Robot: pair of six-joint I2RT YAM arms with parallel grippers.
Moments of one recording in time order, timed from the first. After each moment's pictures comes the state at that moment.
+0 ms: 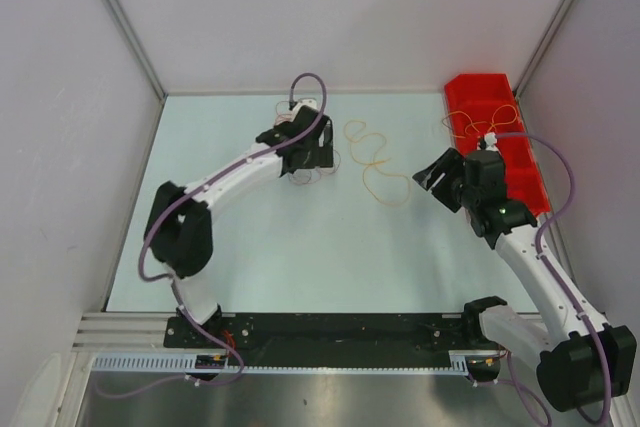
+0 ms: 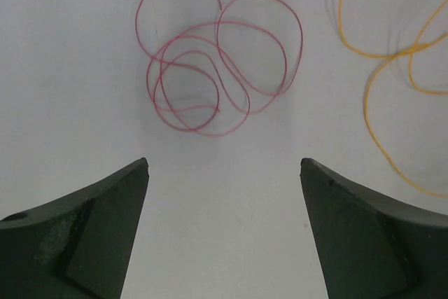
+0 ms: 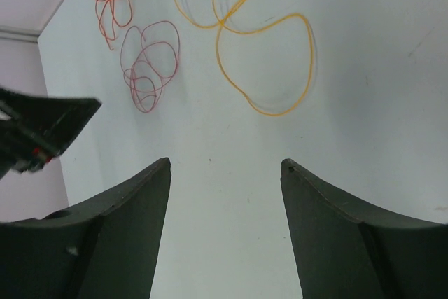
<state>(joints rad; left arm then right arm) -0.63 1.75 1.45 -0.56 -0.37 -0.50 0.24 0.98 0.81 -0.40 -0.04 0.84</state>
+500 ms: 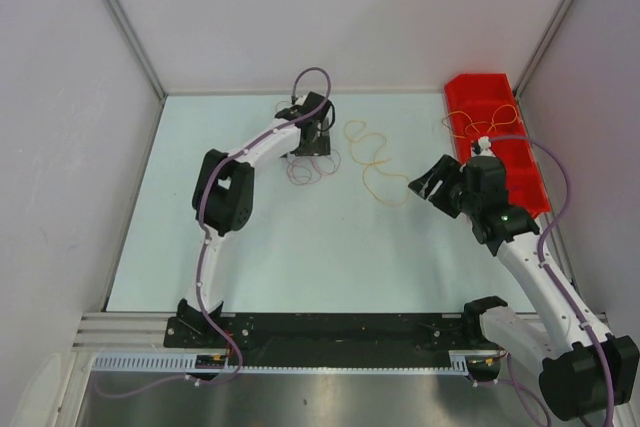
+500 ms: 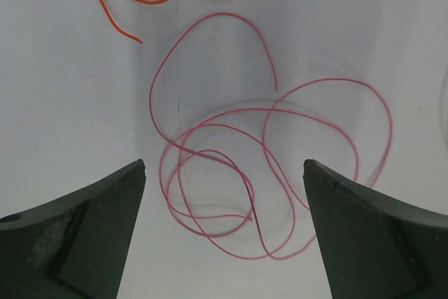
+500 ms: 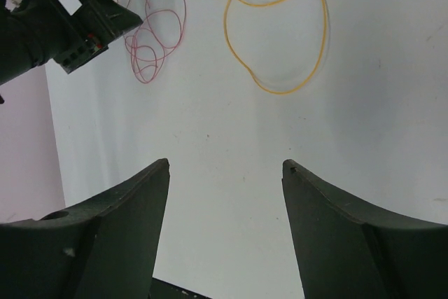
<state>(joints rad) -0.52 2.23 1.89 -0.71 -0.39 -0.49 0.25 0.93 0.78 -0.42 -0.12 0.77</state>
